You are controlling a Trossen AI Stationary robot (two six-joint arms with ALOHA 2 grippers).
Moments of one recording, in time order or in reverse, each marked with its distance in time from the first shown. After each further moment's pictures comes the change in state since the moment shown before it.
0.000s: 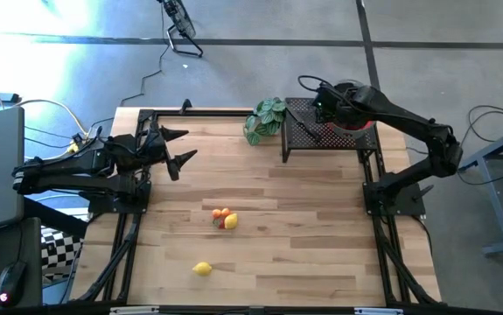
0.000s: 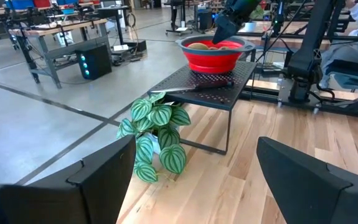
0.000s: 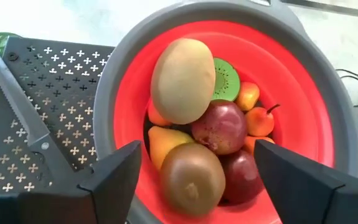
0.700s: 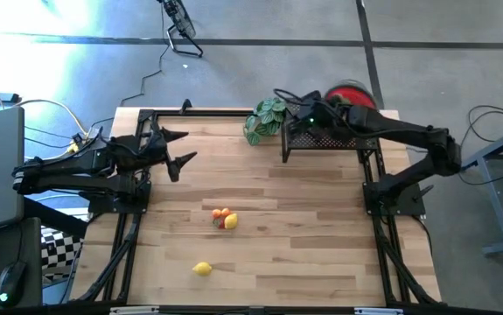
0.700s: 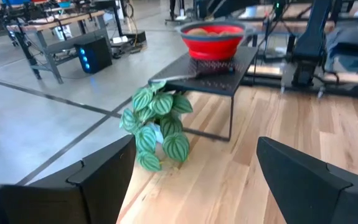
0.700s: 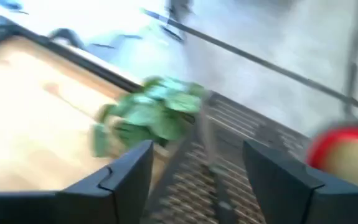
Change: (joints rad) left arm 0.000 0.000 0.000 -0.048 0.001 0.023; right arm 0.267 -0.007 0.001 0.489 -0.035 -0.392
